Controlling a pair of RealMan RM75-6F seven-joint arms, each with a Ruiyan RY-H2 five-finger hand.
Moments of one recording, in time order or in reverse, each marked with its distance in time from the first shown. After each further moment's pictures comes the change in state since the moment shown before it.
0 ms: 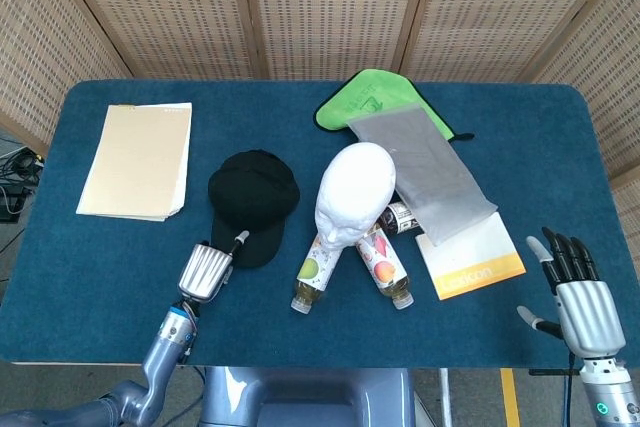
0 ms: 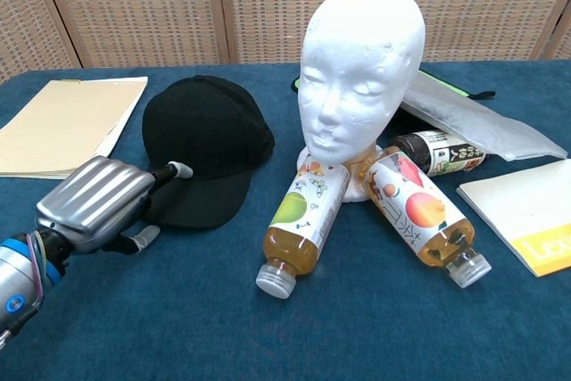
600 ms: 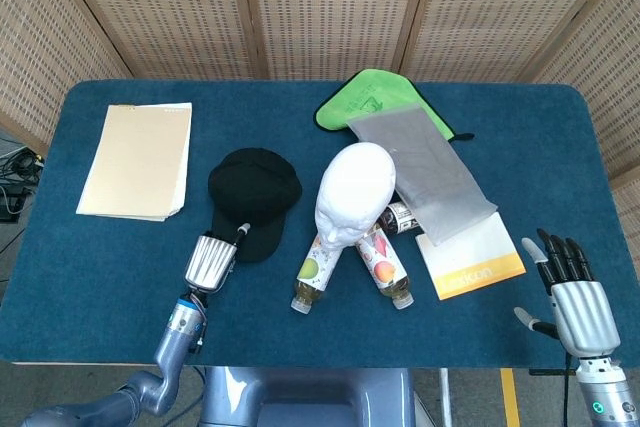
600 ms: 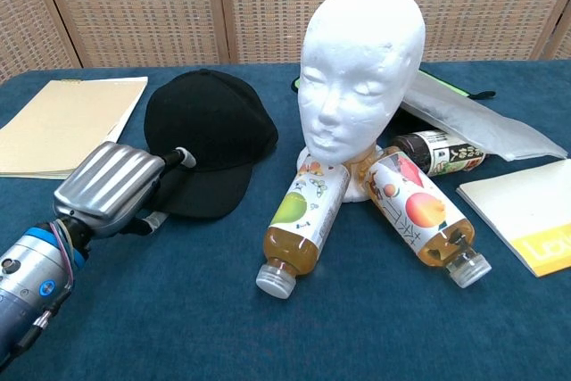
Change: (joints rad) left arm -0.051 -0.132 -0.042 0.229 0.007 0.072 -0.066; right arm 0.005 -0.009 -0.003 0.007 0.002 -0.013 -0.011
